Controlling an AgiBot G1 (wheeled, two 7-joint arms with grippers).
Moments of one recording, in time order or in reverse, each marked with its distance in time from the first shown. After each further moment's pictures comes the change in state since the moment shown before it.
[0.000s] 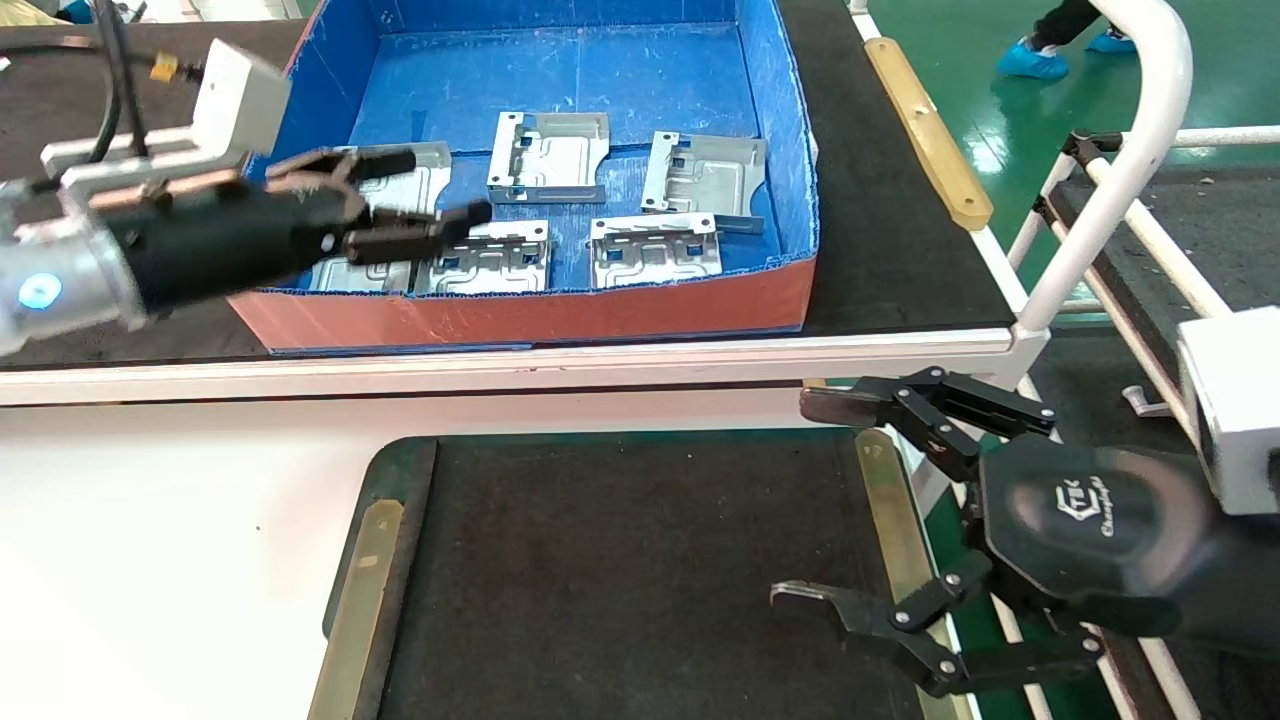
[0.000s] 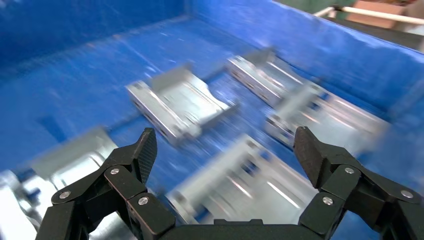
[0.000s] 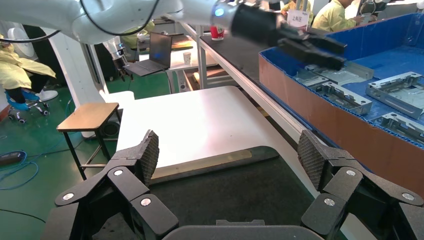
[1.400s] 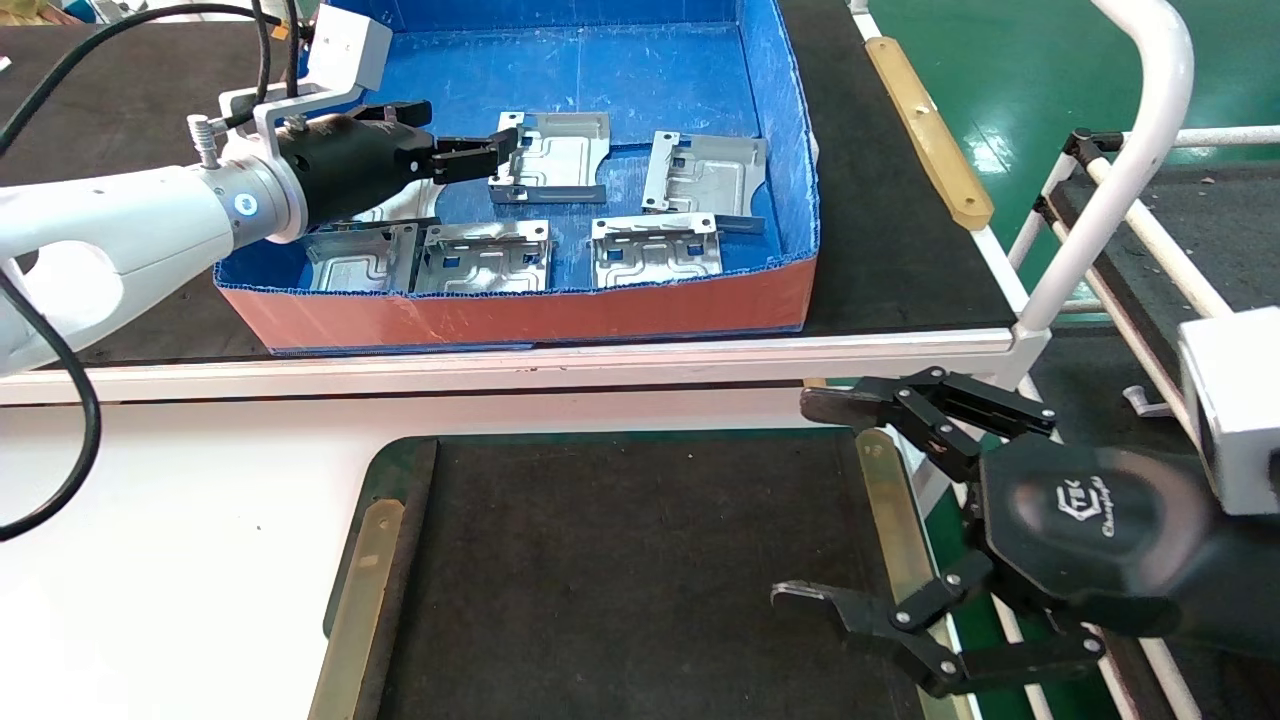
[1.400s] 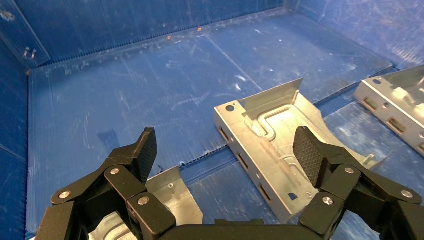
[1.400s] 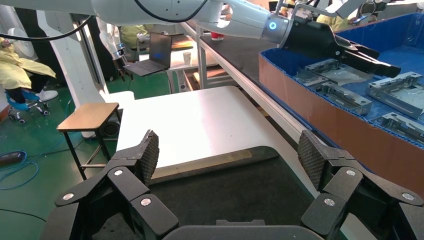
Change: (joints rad) left arm -0.282 0.367 -0.019 0.715 0.056 -0.303 0.352; right arm 0.000 0.000 0.000 0.000 0.000 0.000 0.000
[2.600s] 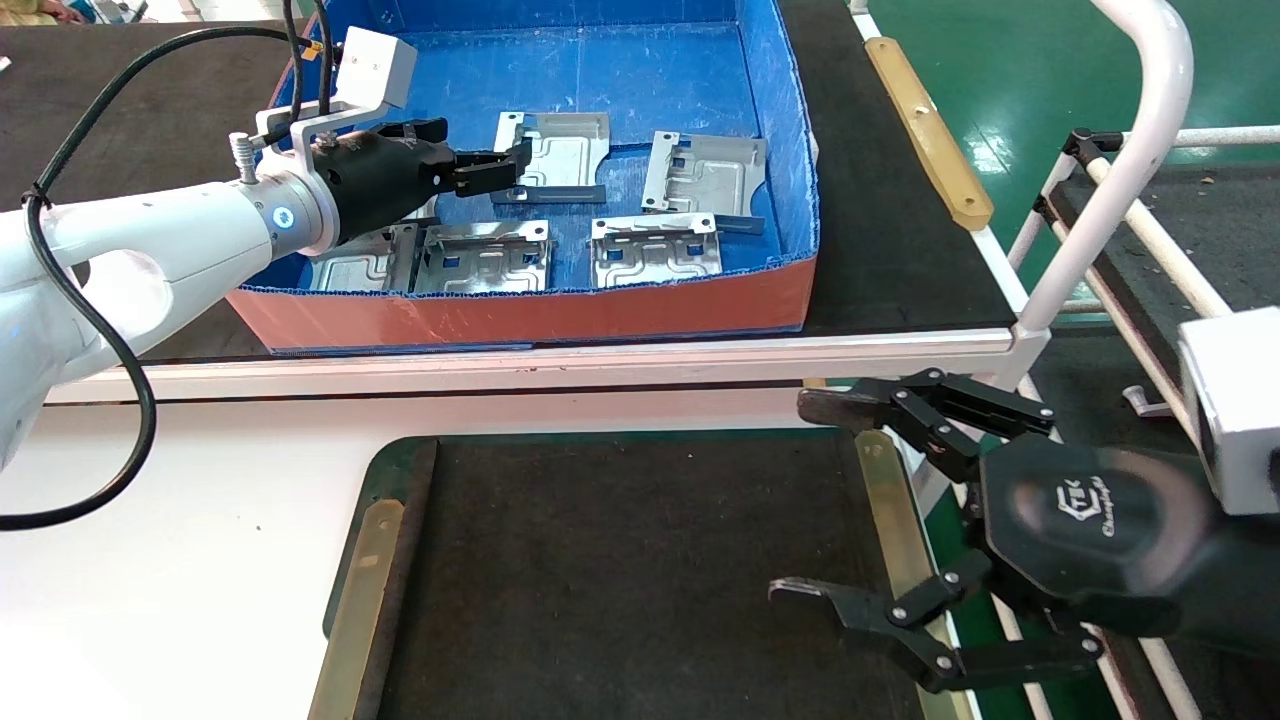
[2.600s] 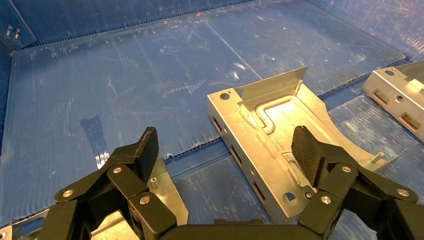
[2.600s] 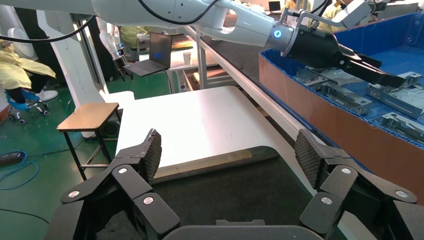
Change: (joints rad) left arm -0.014 0.057 -0.016 0.095 -0.021 -0.052 0.057; right arm 0.000 0.000 0.000 0.000 0.000 0.000 0.000
